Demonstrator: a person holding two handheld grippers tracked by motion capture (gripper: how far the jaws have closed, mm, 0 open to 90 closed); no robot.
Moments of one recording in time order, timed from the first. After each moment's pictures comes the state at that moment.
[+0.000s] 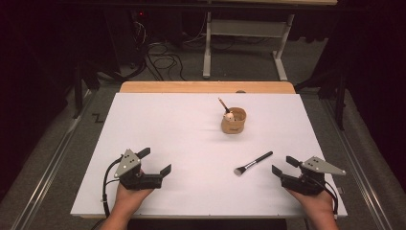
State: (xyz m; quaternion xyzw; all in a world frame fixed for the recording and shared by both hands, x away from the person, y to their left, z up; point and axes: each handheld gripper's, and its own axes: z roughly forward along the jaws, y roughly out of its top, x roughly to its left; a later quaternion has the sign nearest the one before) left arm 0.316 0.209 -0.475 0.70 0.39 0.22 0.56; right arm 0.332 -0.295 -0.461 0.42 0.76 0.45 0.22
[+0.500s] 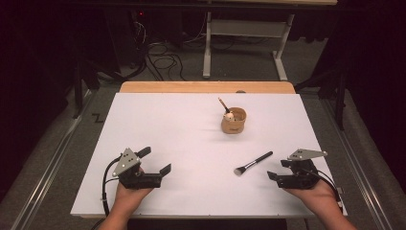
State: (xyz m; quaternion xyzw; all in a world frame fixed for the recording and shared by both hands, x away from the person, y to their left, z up) left arm 0.318 0.211 -0.473 0.70 0.39 0.21 0.57; right arm 0.350 -0.277 -0.444 0.41 0.85 0.32 0.14
